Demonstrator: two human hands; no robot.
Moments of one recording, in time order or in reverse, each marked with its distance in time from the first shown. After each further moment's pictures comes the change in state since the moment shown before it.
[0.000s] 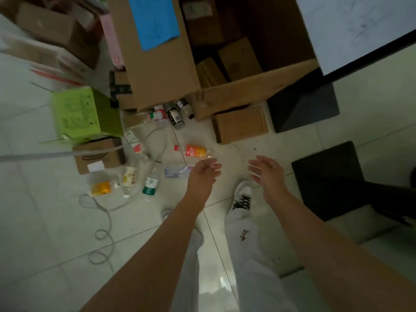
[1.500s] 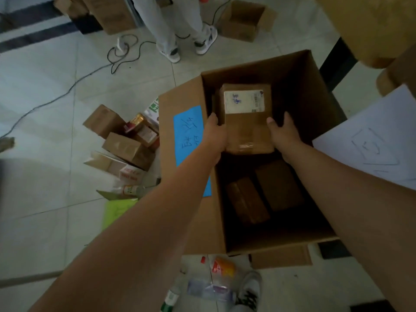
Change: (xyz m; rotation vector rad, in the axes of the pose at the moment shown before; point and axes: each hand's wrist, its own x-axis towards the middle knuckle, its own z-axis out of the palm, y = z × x) left_hand 0.195 0.428 0.073 0.281 0.180 0.431; right_hand 0.189 -0.433 0.195 -0.319 -0.182 -0.483
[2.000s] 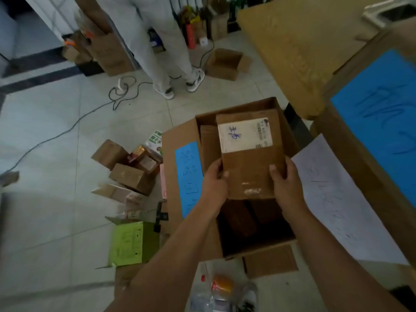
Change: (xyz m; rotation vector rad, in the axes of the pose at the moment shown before) left_hand -0.128 0.039 -0.012 0.007 -0.047 0.084; right_hand -0.159 -0.031 -0.068 0.063 0.154 -0.129
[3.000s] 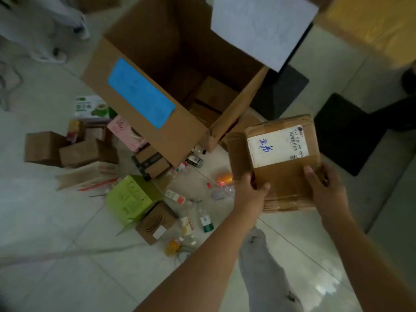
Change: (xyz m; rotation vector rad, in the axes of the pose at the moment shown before) left_hand -0.303 -0.226 -0.070 0.254 -0.690 -0.239; right_hand -0.453 0.178 0.002 0.129 0.634 0.512
